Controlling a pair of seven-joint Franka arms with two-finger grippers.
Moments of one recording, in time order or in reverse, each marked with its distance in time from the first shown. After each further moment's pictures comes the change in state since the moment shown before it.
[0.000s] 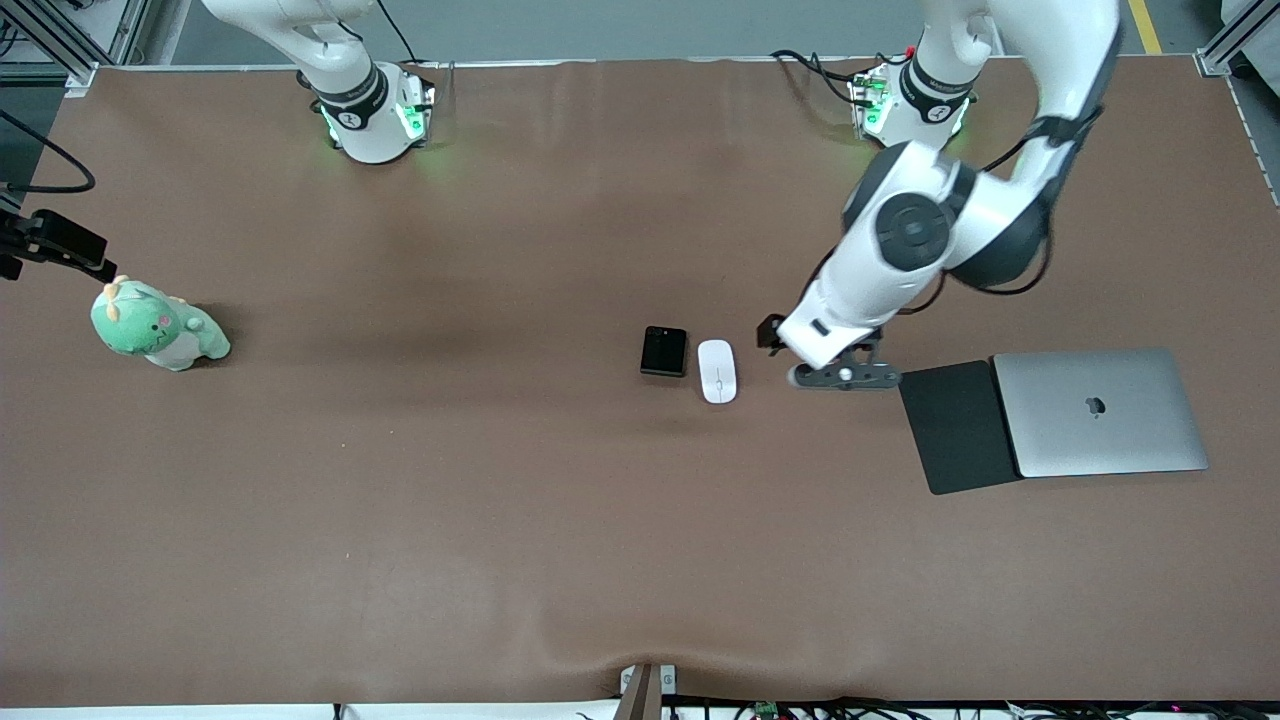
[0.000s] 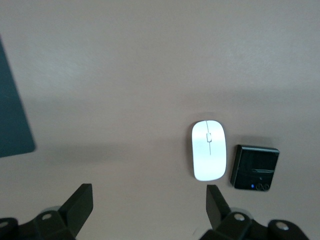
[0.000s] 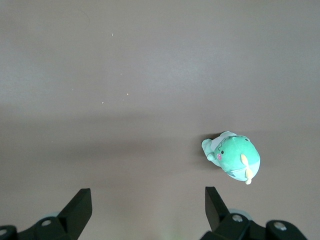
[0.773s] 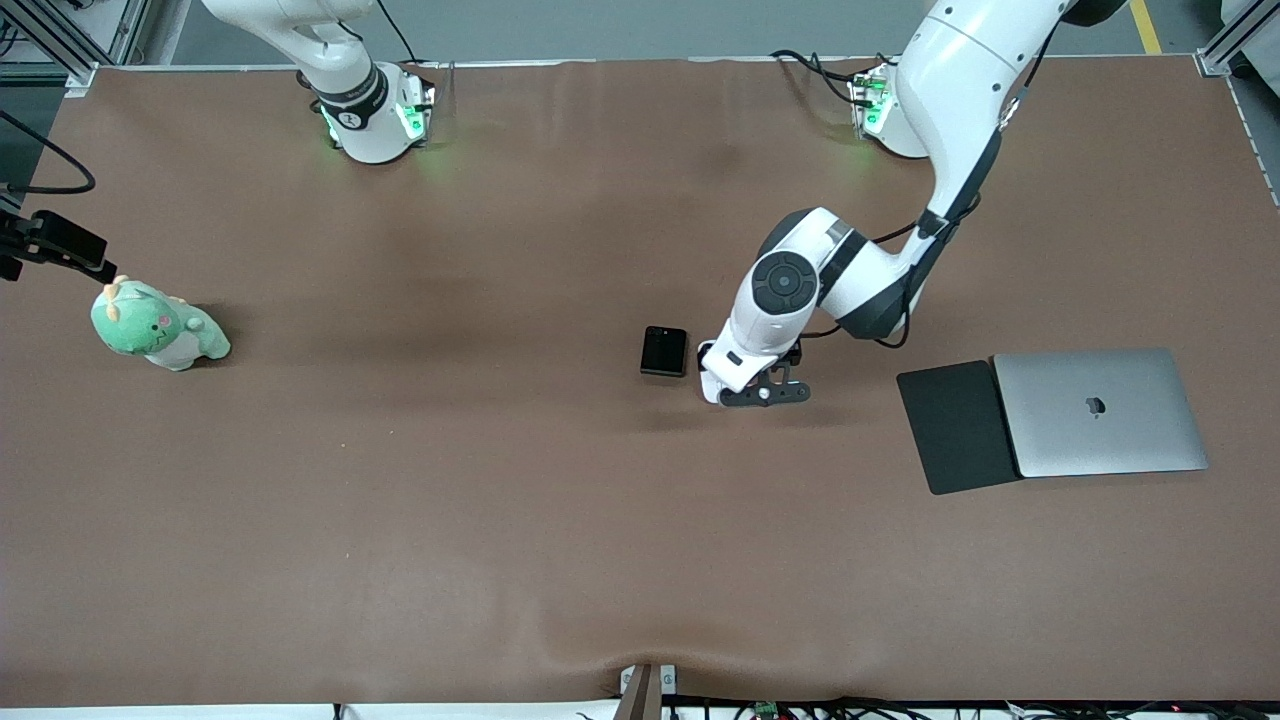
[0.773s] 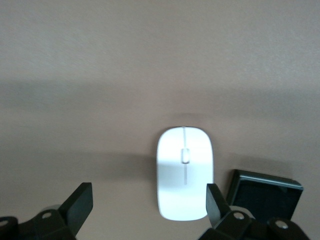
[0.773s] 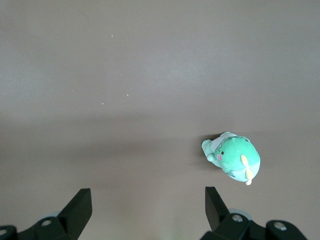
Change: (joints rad) left arm -0.115 0.254 -0.002 0.060 0.138 0.151 -0.256; right arm 0.000 0.000 0.000 0.000 0.000 0.004 0.002
